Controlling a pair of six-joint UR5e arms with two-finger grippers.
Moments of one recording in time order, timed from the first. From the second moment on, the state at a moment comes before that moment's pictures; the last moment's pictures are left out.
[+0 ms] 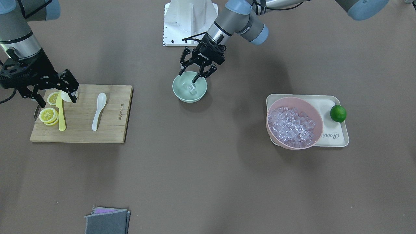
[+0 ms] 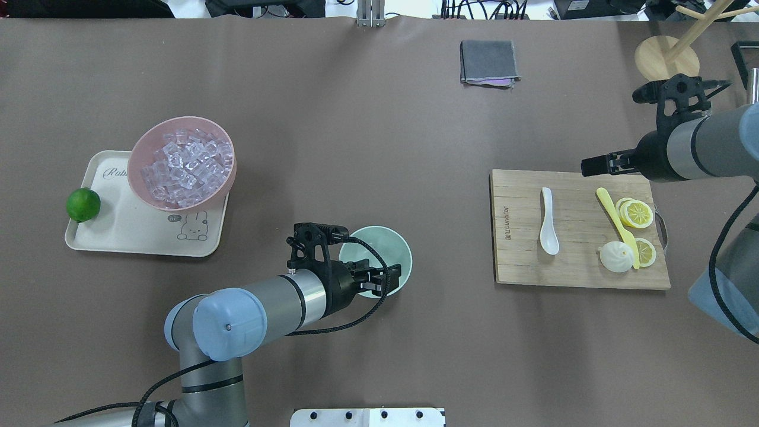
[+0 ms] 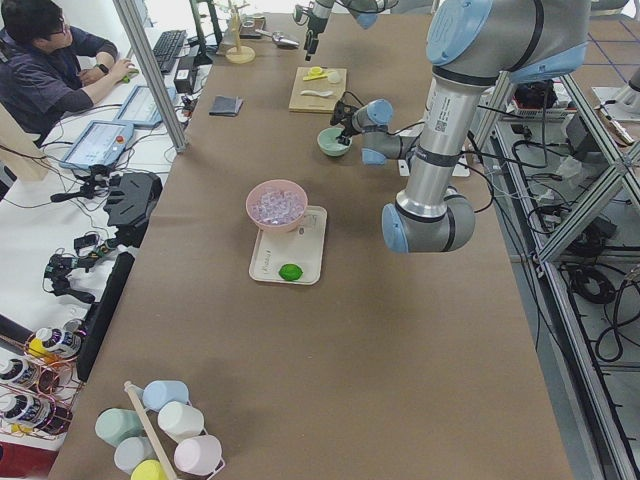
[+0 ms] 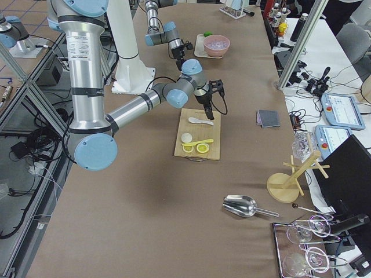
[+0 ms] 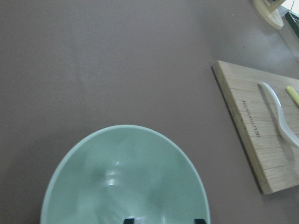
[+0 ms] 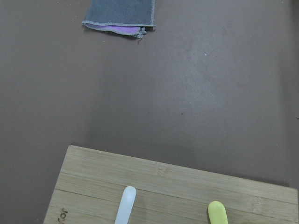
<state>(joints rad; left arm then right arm) -0.24 -2.09 -1.66 -2.49 -1.40 -1.25 0.85 -1.52 2.02 -1.21 1.86 0.87</state>
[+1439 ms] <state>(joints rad) -1.35 -1.69 -1.76 -1.96 -2.36 -0.20 0.60 -1.49 1.93 -1.20 1.55 1.28</state>
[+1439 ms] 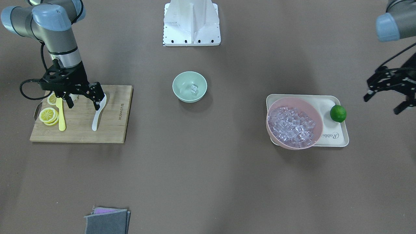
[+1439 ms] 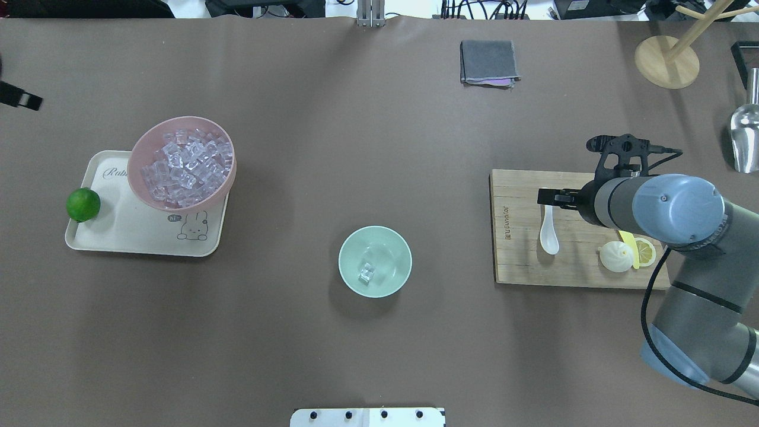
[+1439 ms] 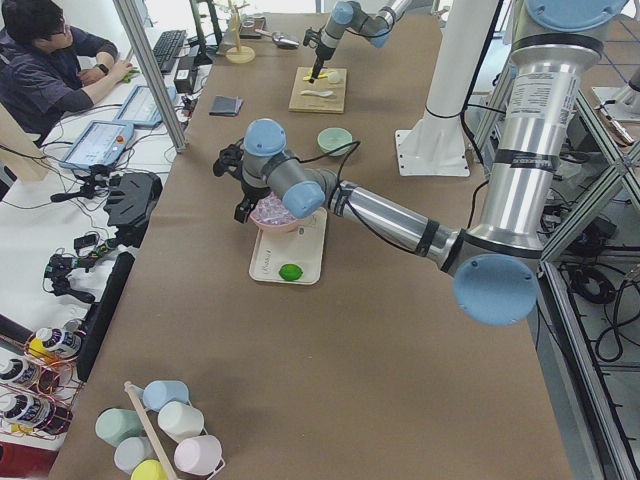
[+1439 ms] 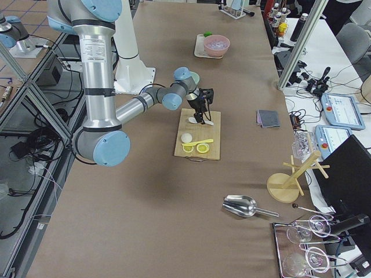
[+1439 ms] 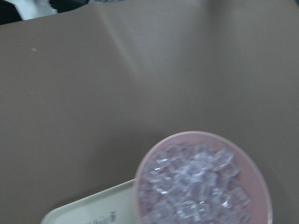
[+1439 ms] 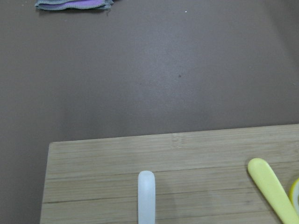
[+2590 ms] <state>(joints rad) -1.45 -1.64 -1.70 -1.93 -2.37 -0.02 0.56 -1.46 1.80 -1.06 1.48 1.31</state>
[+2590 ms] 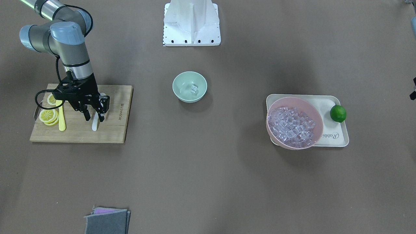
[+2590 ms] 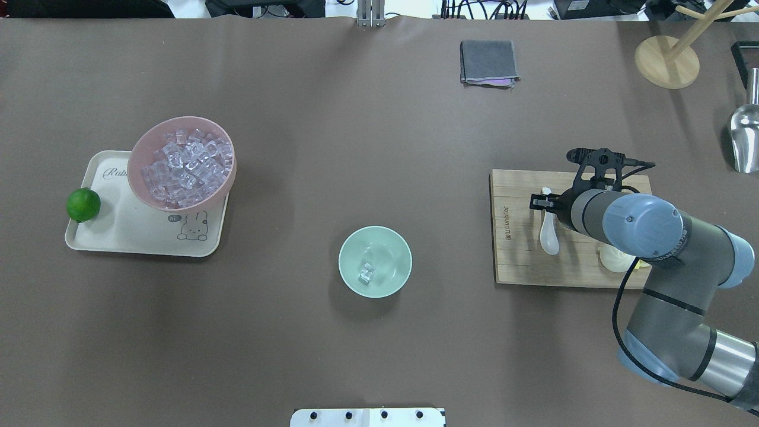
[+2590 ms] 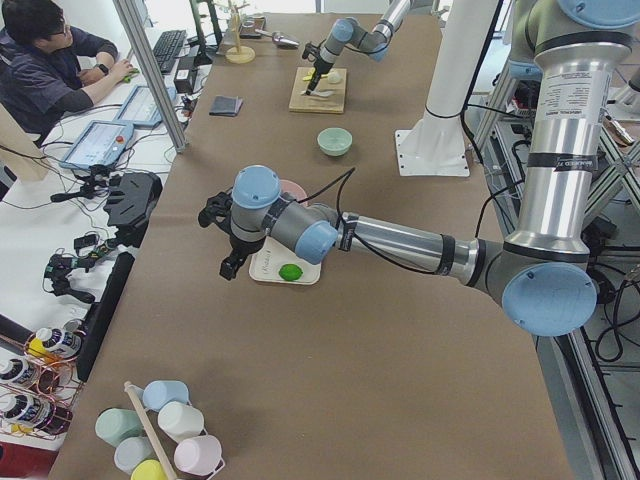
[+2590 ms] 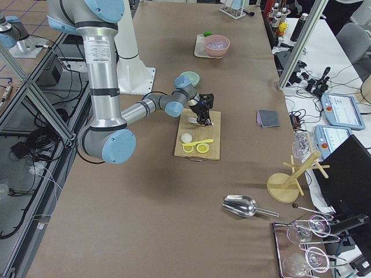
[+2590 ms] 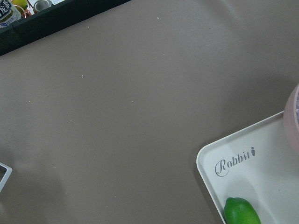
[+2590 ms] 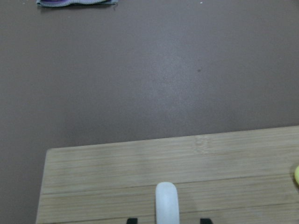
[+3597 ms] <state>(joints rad) -1.45 -1.64 -1.70 -1.93 -2.37 -0.03 0.54 -1.45 1.82 -1.06 1.47 1.41</state>
